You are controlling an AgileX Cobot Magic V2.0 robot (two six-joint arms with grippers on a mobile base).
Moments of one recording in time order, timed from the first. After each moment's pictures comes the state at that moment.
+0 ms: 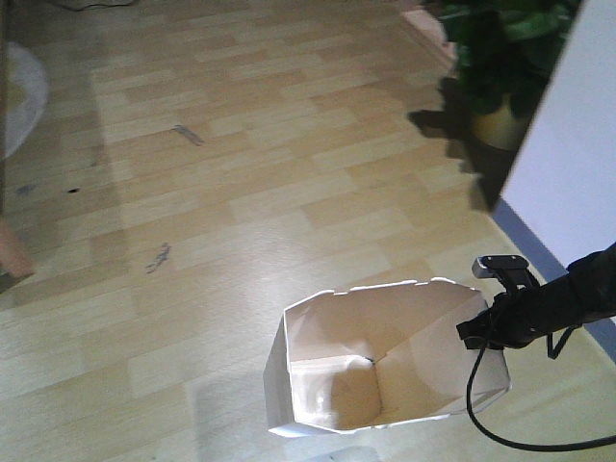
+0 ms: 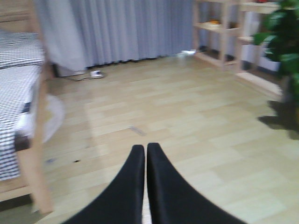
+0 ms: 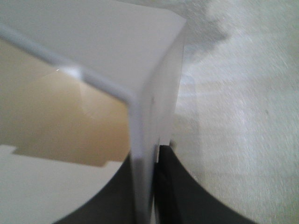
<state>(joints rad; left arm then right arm) 0.07 -0.01 0.03 0.02 0.22 0.00 -0.21 2.33 -0.88 1.24 0.45 -1.65</state>
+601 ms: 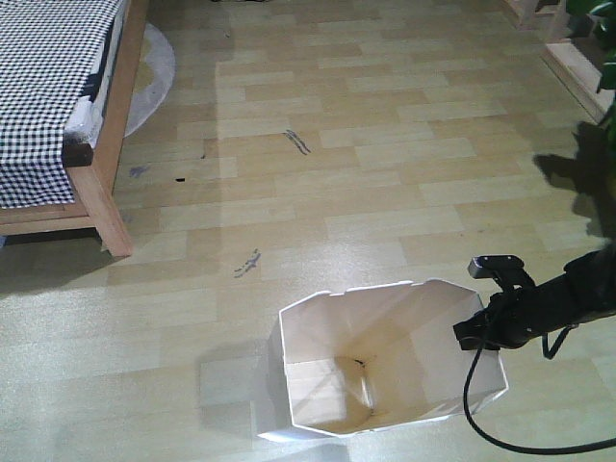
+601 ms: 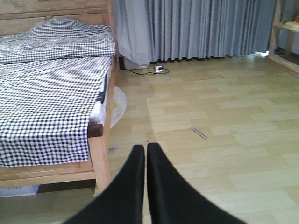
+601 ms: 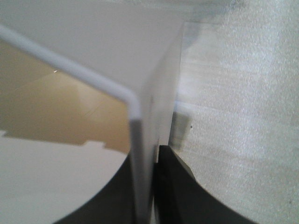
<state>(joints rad) 0.07 -0.01 0.03 0.02 0.22 0.00 -0.20 2.33 -0.88 1.24 0.47 -1.65</state>
